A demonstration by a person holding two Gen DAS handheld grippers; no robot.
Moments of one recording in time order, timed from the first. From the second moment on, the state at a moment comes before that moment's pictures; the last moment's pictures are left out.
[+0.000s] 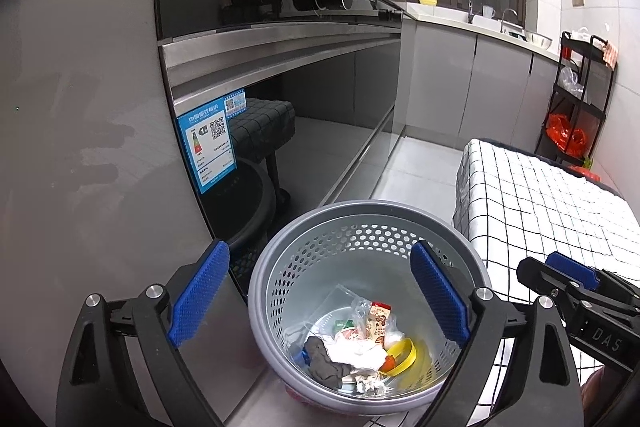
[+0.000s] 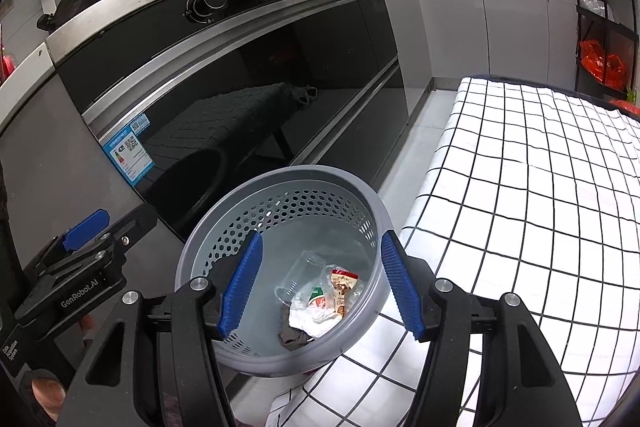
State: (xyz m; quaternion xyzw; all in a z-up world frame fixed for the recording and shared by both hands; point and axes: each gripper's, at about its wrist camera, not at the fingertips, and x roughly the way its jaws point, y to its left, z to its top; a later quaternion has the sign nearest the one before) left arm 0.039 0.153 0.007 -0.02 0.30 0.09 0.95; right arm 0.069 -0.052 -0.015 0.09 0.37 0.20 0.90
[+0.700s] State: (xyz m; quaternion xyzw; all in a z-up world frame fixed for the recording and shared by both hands) left arm 0.040 0.153 0.007 -0.01 0.30 0.09 0.95; right arm 0.069 -0.048 -0.017 0.08 0.37 0.19 0.91
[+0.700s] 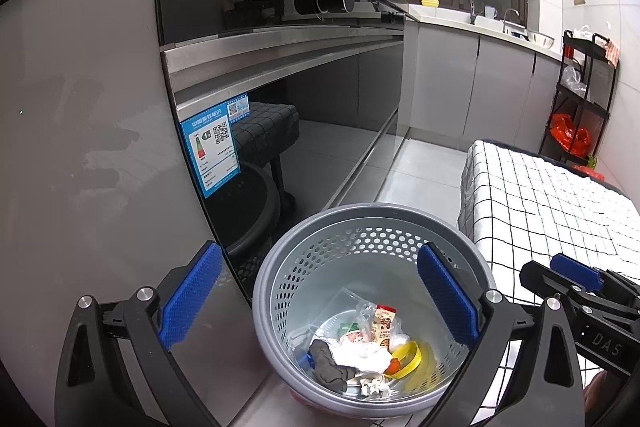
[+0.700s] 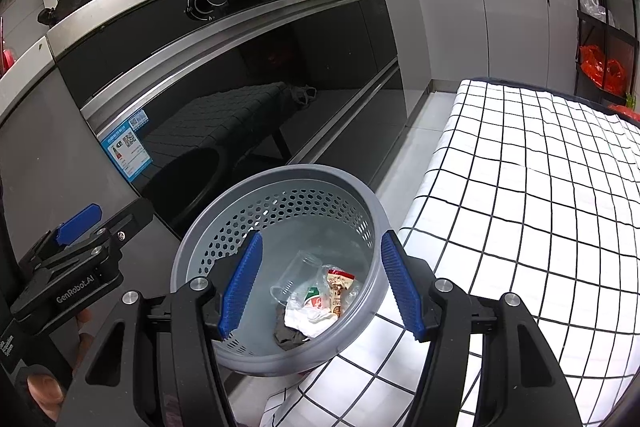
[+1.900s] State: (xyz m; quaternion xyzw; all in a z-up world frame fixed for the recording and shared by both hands) left arm 0.037 0.151 0.009 0.00 0.29 0.11 0.95; right arm 0.069 -0.044 -0.020 0.08 0.37 0.19 0.91
